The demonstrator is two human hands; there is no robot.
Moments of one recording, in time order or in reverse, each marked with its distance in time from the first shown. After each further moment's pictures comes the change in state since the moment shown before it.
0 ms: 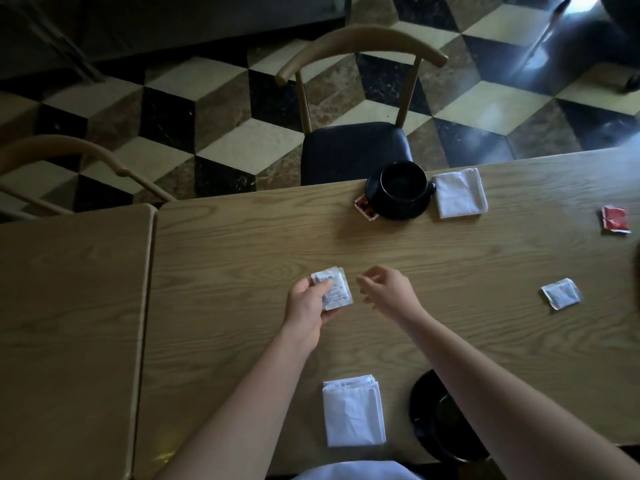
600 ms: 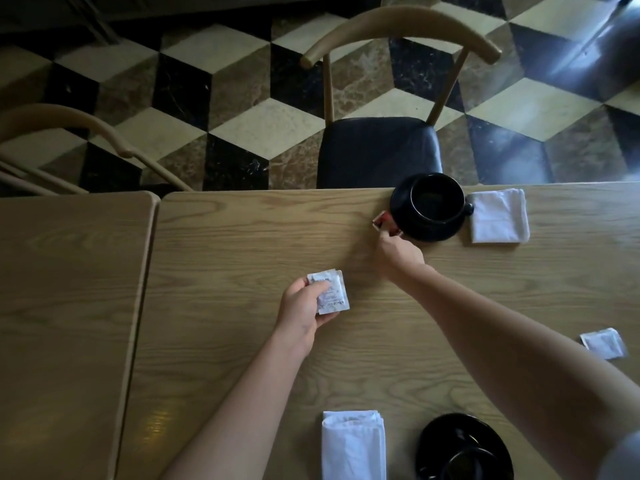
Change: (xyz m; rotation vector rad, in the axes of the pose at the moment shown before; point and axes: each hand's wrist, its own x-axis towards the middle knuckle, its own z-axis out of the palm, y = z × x) left_hand 0.052 0.023 -0.015 -0.055 0.049 -0.019; right_hand 0.144 -0.033 0.009 -0.937 -0.020 -0.109
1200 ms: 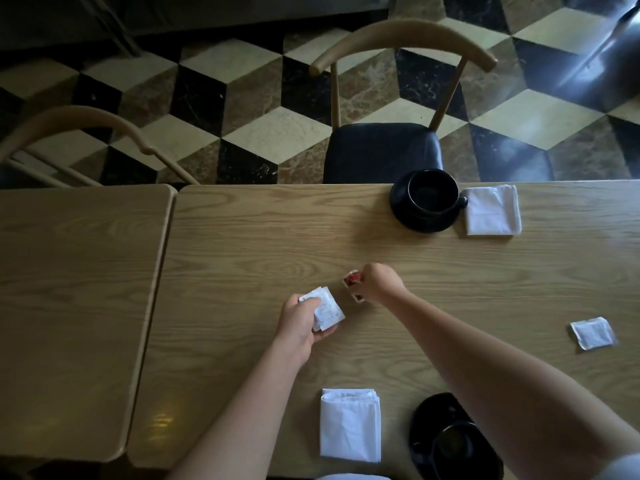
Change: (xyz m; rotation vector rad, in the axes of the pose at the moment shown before) left_hand -0.041 -0.035 -0.018 -0.004 0.098 -0.061; right_hand -0.067 -0.014 0.030 0.325 -0.157 -0.013
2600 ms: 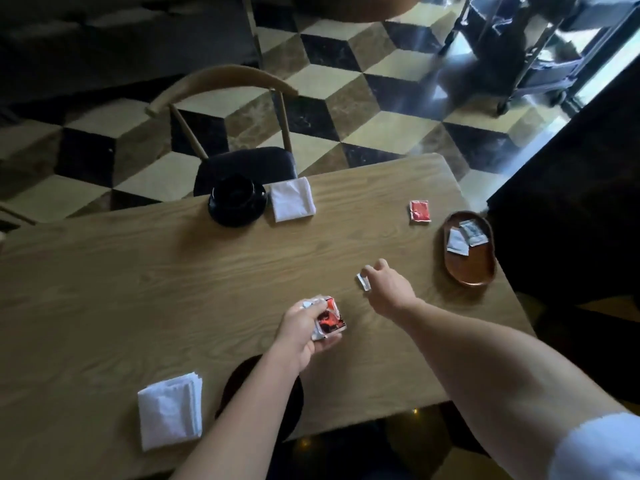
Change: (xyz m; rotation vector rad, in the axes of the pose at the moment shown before) left_hand -0.141 -0.187 0.284 0.165 -0.308 -0.049; right_hand -0.139 0.381 -0.112 -0.155 0.321 -0.062
